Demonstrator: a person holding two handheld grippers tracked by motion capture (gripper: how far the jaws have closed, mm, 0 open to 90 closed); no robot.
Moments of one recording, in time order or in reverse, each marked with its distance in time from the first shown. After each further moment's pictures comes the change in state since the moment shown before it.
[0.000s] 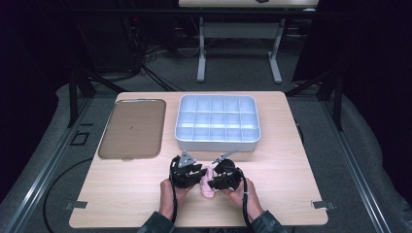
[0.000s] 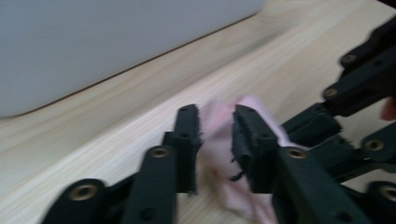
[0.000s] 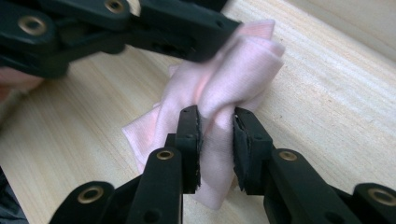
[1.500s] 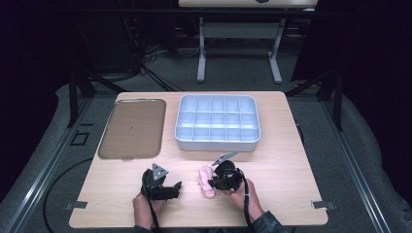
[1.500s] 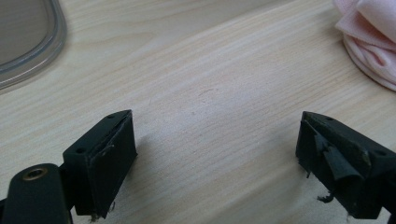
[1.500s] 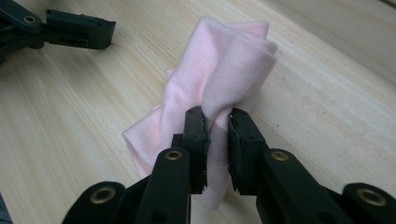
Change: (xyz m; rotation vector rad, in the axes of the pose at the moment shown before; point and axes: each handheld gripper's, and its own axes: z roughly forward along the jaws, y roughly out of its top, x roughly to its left) left arm 0.032 -0.057 -0.043 0.092 0.264 -0.040; right arm 0.003 -0.006 0.001 -0.079 -0.054 -0.089
